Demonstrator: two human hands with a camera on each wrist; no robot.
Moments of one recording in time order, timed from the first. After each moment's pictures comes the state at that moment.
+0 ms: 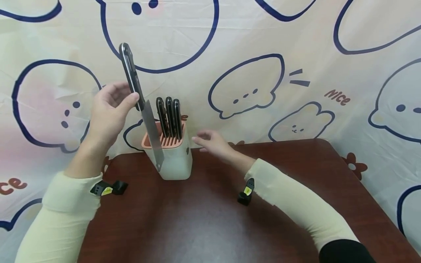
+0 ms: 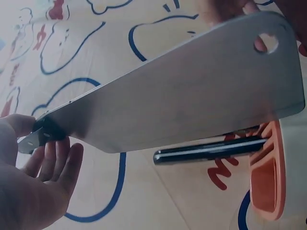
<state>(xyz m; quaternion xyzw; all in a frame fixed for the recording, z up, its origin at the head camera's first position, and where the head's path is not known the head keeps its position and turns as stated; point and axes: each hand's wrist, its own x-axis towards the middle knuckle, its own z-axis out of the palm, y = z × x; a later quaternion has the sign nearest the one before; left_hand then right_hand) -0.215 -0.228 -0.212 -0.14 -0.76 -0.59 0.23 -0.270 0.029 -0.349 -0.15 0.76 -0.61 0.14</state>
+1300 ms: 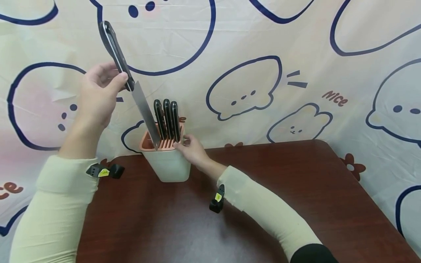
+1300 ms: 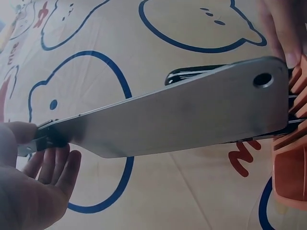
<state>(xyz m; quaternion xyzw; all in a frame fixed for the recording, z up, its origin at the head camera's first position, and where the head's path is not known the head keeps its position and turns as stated) -0.245 -0.235 -0.179 -0.09 -0.73 -0.64 0.23 -0.266 -0.039 -0.366 -0.07 0.77 -0.63 0.09</state>
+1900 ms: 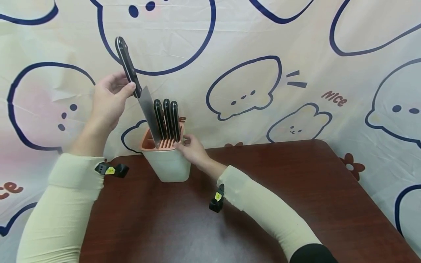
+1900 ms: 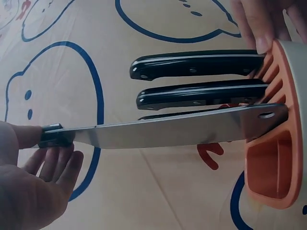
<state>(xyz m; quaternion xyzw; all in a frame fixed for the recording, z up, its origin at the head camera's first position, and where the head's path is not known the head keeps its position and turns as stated) -0.263 -0.236 -0.198 -0.04 -0.81 -0.55 0.20 -0.266 -0.040 -0.364 -0.06 0.78 -0.62 0.09</state>
